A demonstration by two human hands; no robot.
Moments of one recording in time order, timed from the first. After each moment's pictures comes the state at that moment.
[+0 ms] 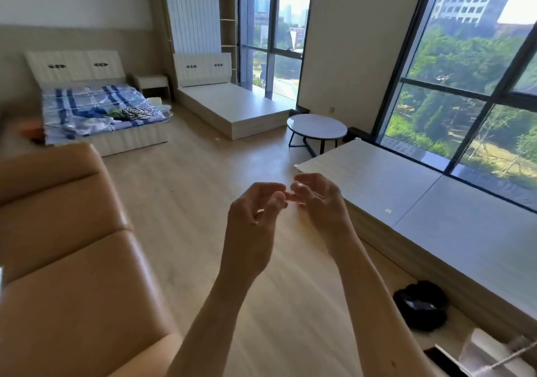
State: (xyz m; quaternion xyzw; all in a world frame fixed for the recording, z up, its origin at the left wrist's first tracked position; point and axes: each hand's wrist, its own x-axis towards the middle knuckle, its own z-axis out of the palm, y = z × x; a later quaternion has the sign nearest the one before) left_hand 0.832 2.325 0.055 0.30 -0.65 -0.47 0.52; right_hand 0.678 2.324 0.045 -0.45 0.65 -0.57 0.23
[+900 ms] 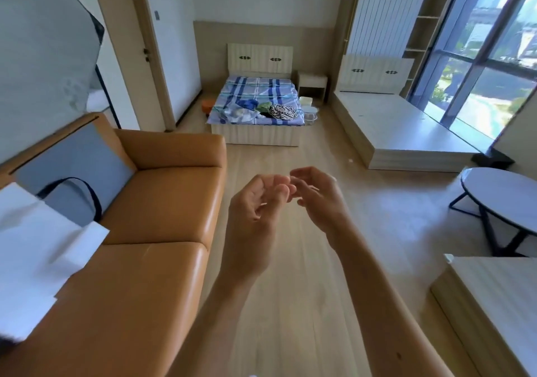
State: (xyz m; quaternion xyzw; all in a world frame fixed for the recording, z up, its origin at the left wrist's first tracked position) left_hand 0.752 1.838 0.057 0.48 -0.51 -0.30 0.65; right_hand 0.641 1.735 0.042 -0.64 0.46 -0.44 0.43
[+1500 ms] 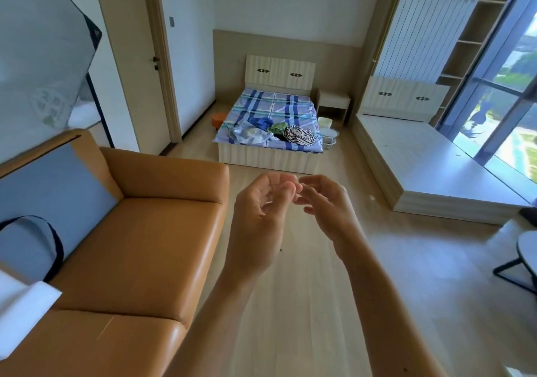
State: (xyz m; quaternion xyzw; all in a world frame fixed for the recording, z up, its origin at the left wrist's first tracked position) left_hand 0.859 1.460 0.066 0.50 -0.49 -0.26 0.66; right_hand 0.747 1.354 0.046 -0.65 0.44 -0.42 0.45
